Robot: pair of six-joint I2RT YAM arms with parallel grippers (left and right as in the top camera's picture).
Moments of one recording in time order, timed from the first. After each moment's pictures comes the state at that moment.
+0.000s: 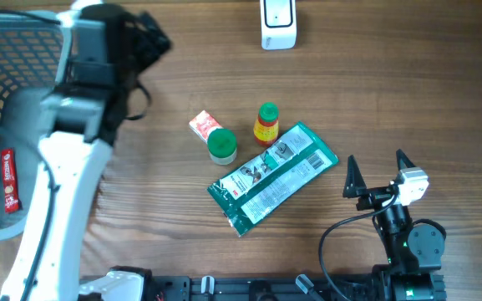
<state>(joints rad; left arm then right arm) -0.15 1.41 1.53 -0.70 -0.20 -0.69 0.02 0.01 0.01 0.00 -0.12 0.08</state>
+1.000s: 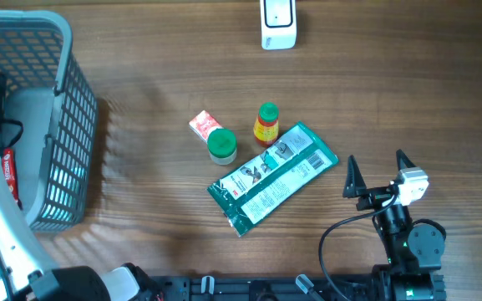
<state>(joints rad) 0.57 1.48 1.57 -1.00 -0.11 -0.95 0.02 0.01 0.01 0.00 -0.12 0.08</state>
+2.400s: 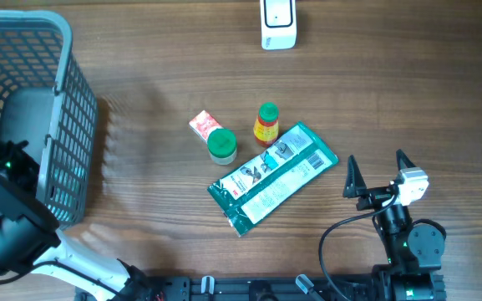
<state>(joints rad) 0.75 1.97 1.50 -1.28 -0.03 -1.77 0.02 0.01 0.01 0.00 -0.12 0.08</state>
